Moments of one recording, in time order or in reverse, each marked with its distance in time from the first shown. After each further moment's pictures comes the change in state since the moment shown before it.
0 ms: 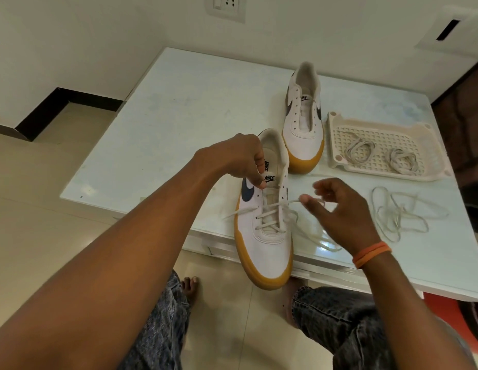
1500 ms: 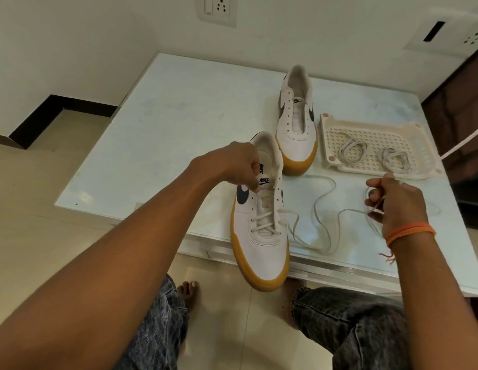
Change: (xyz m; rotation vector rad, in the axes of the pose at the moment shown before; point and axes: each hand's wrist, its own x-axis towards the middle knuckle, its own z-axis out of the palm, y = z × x) left_hand -0.013 0.013 0.005 0.106 0.032 -0.040; right_hand 0.028 0.037 -0.056 0.605 0.287 0.632
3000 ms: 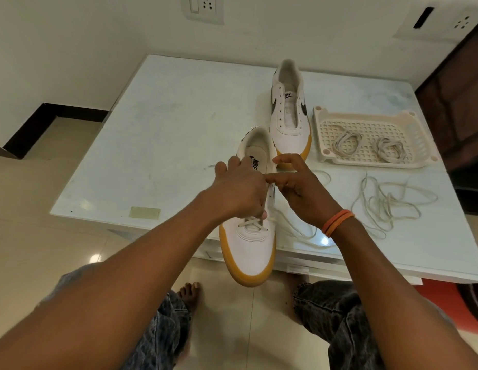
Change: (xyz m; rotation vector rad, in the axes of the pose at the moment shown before) left_hand -0.031 0.030 0.034 0.381 0.058 0.031; right_hand -0.015 0.027 0.088 -0.638 -0.609 -0.967
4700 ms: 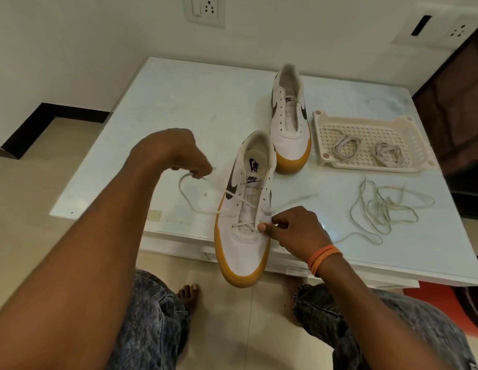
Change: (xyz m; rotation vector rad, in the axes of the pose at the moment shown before) left_hand 0.006 -0.103 -0.051 -0.324 -0.161 -0.392; right_hand -0.039 -0.030 0.030 -0.002 -0.112 0.526
